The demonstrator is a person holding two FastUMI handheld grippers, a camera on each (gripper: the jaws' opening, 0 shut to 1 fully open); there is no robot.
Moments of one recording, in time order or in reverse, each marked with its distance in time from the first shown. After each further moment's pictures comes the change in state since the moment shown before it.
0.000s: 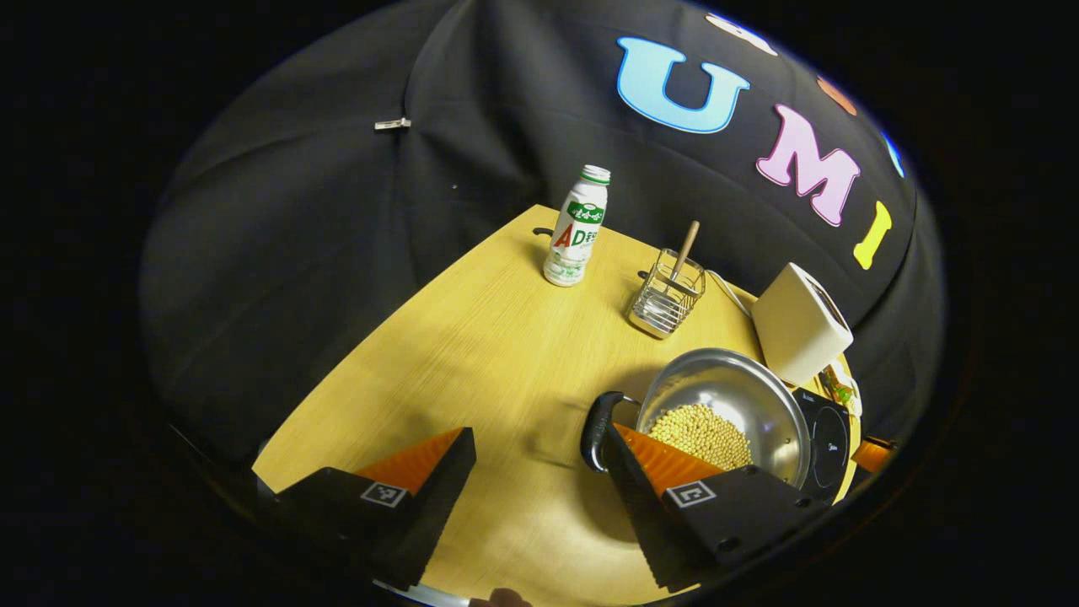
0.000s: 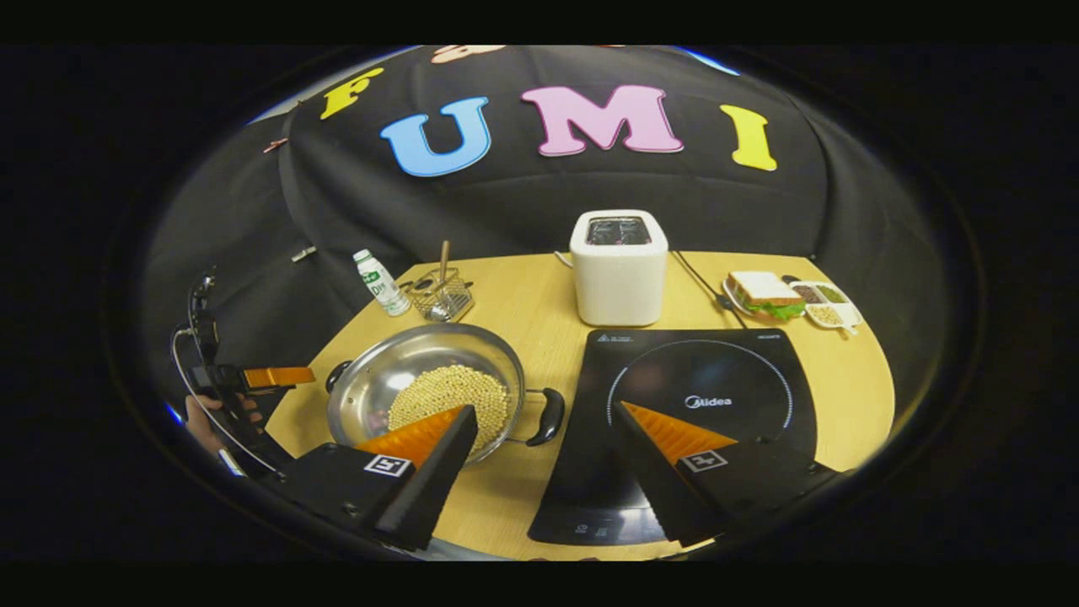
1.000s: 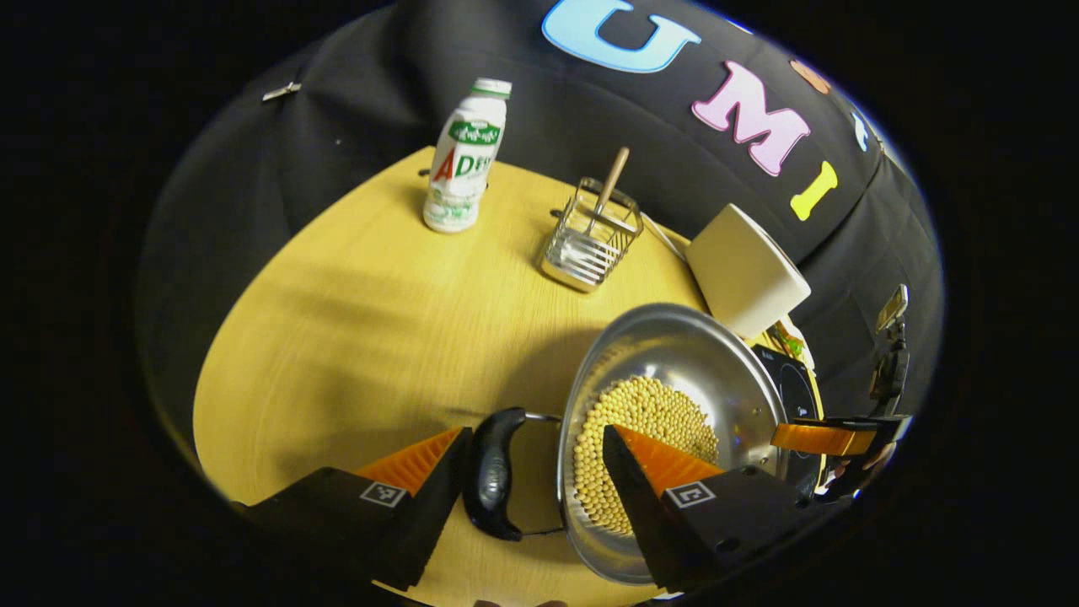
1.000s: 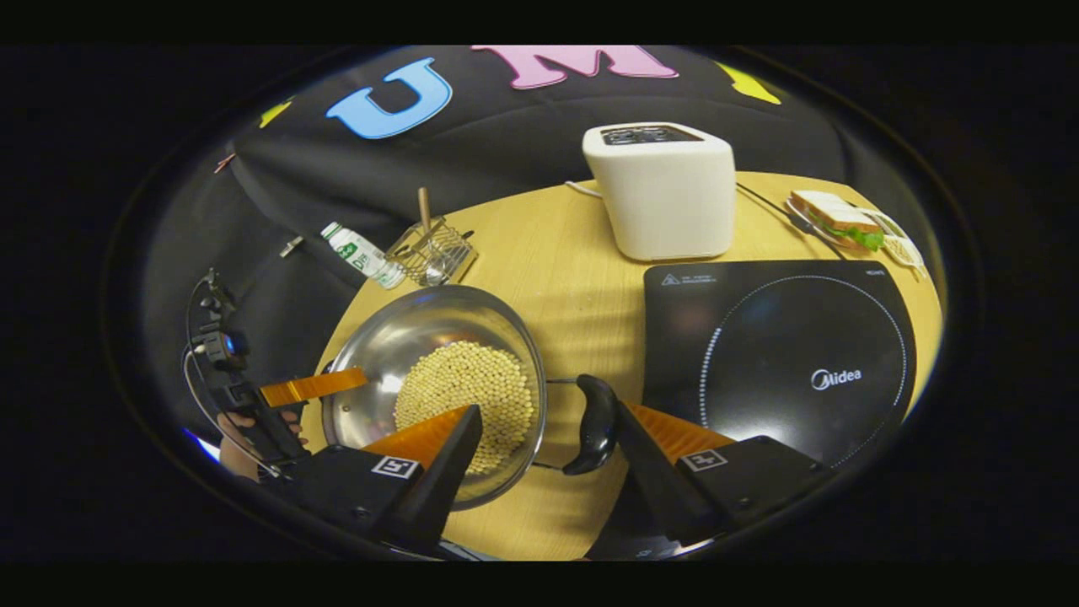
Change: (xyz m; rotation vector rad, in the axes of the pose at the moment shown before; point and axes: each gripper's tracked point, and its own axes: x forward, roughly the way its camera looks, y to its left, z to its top) left arm 0.080 -0.058 -0.037 0.103 0.233 -0.300; right arm 0.089 0.026 -0.046 0.140 0.255 0.101
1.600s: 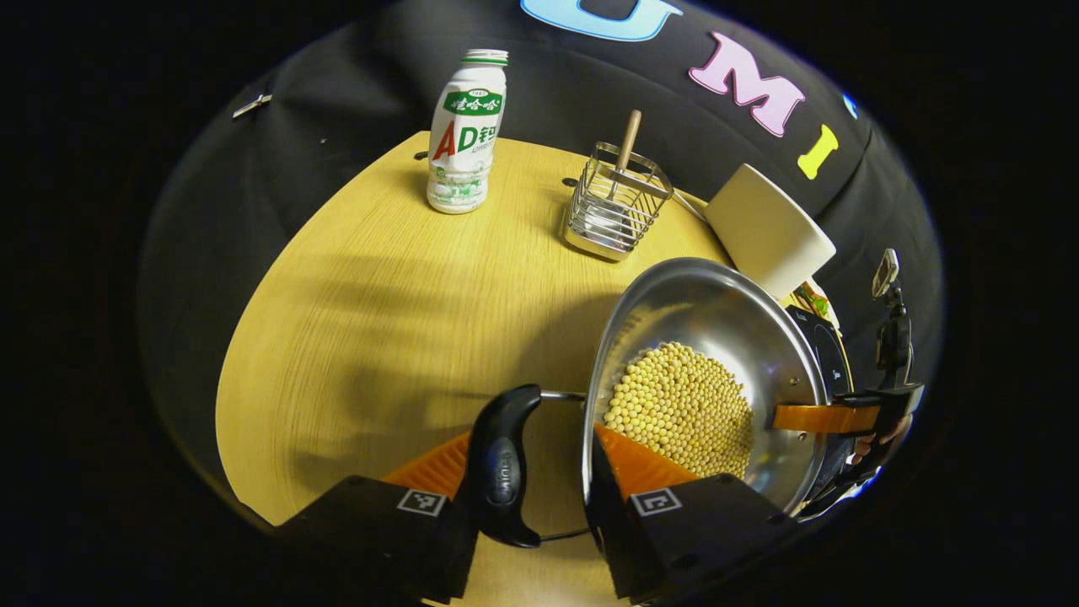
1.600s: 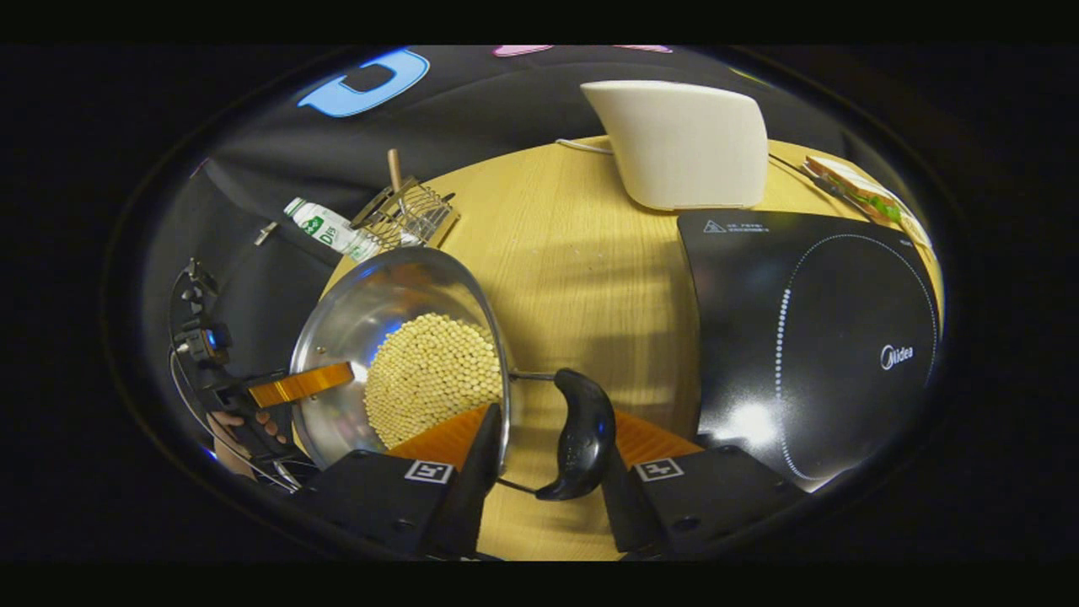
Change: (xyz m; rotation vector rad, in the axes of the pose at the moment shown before) left arm 0.006 0.033 -0.001 0.117 0.079 0.068; right arm 0.038 0.003 -0.022 0.077 0.109 -0.031
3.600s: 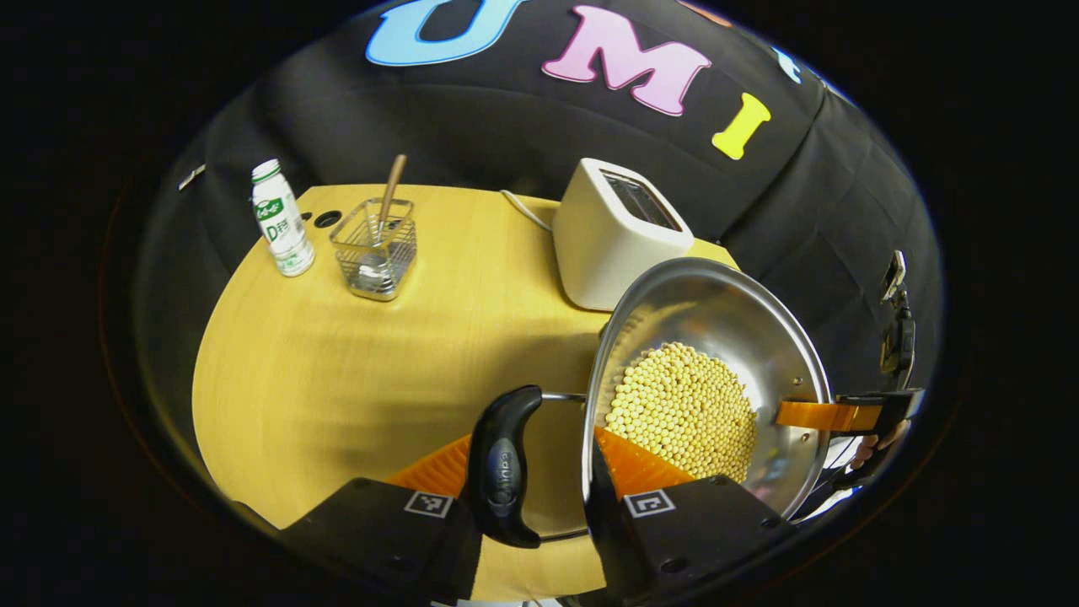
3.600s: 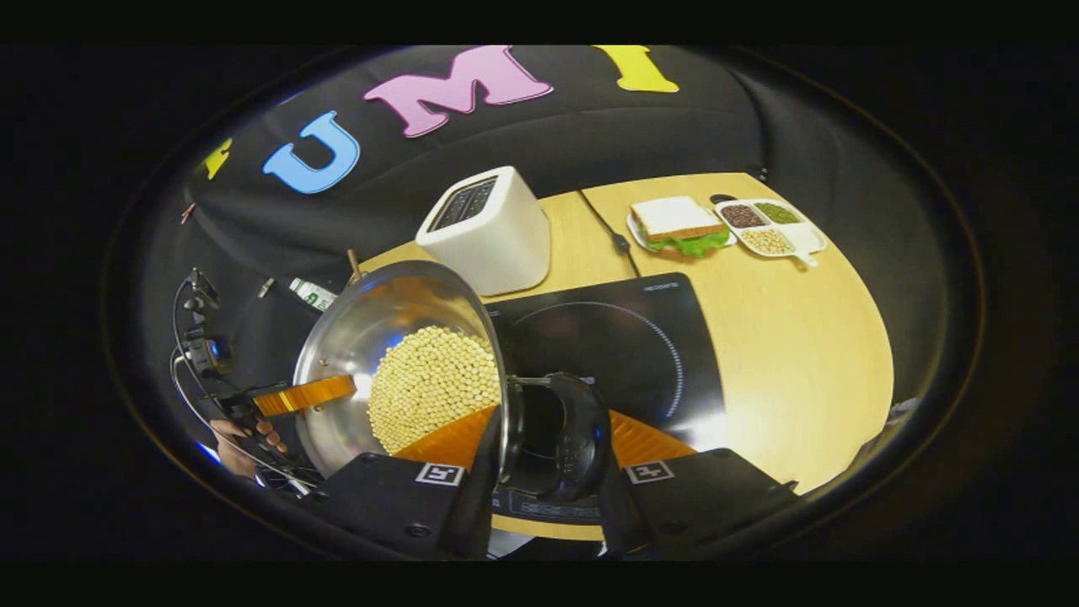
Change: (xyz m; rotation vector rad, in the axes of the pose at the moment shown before) left arm -0.033 -0.271 0.030 0.087 -0.040 -0.060; right arm -0.199 -0.180 0.057 0.079 -0.159 -0.063
